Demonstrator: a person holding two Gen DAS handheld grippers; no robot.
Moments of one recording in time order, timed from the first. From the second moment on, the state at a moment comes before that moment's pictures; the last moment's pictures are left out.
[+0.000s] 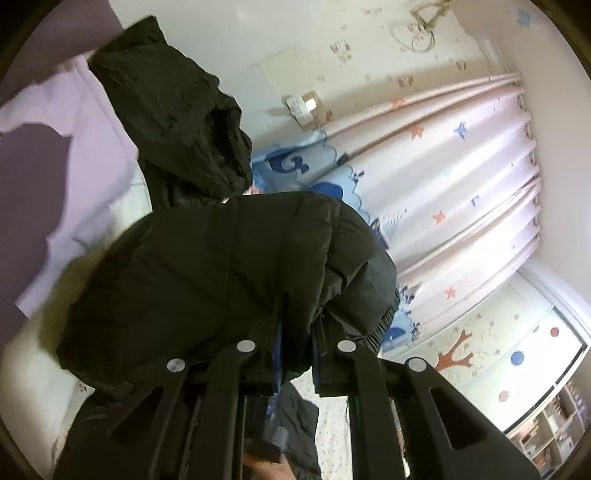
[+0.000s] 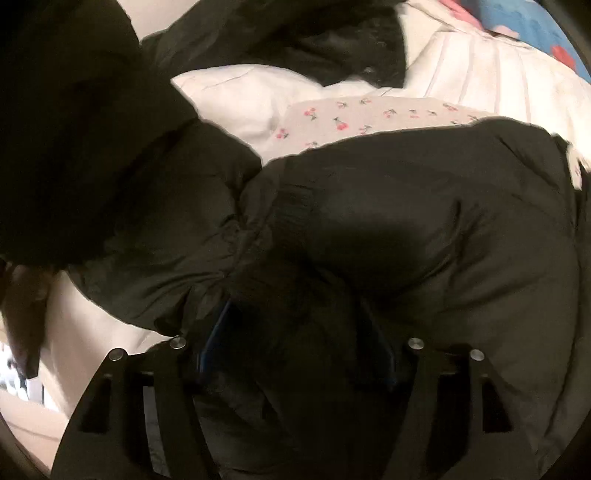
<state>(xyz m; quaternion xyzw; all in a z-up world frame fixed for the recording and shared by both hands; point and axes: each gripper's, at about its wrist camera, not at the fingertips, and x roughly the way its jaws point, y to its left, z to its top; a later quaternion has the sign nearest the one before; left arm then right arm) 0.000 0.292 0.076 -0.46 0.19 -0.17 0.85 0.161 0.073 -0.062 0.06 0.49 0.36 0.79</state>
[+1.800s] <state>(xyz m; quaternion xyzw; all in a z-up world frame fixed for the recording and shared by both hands) 0.094 0.177 -0.045 -0.24 0.45 -0.05 0.86 0.139 -0.318 -0.048 0.19 0.46 0.14 0.85</state>
